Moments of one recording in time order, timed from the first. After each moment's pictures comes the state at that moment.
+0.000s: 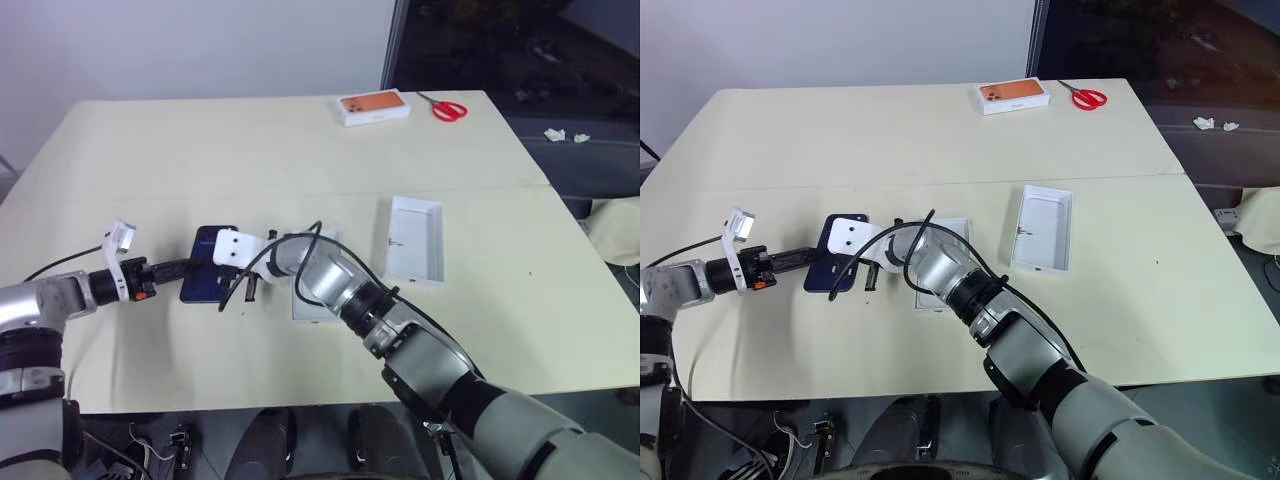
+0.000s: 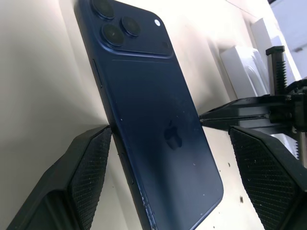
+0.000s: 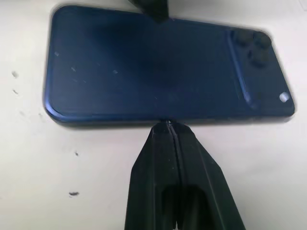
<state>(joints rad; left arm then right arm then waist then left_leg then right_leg) -0.47 0.78 0.24 0.48 -0.54 0.97 -1.09 -1.00 0.15 0.52 0.75 -0.29 0.33 0.73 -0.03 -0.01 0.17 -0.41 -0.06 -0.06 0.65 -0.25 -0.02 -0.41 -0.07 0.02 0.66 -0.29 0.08</state>
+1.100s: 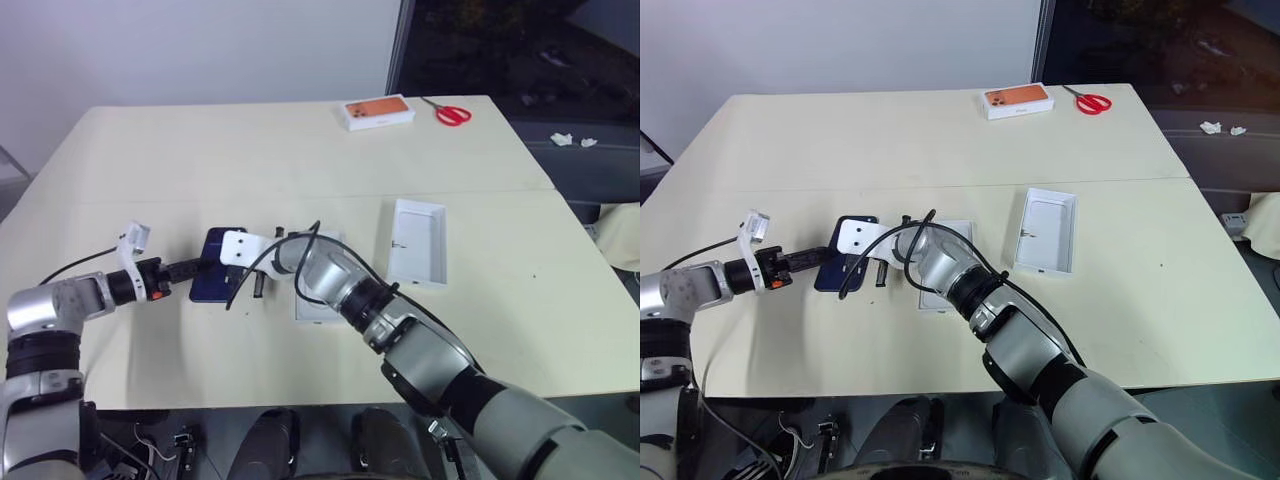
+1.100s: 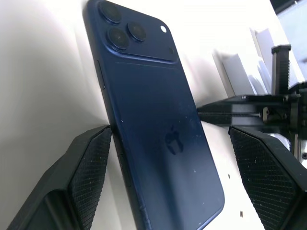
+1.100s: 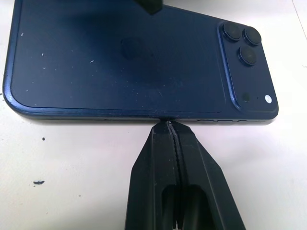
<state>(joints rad) -0.46 0.69 0.29 0.42 -0.54 1.02 -0.98 -1.03 0.14 0.54 0.81 -0.35 0.29 0.69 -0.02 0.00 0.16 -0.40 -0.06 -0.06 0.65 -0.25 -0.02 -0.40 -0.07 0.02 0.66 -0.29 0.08</state>
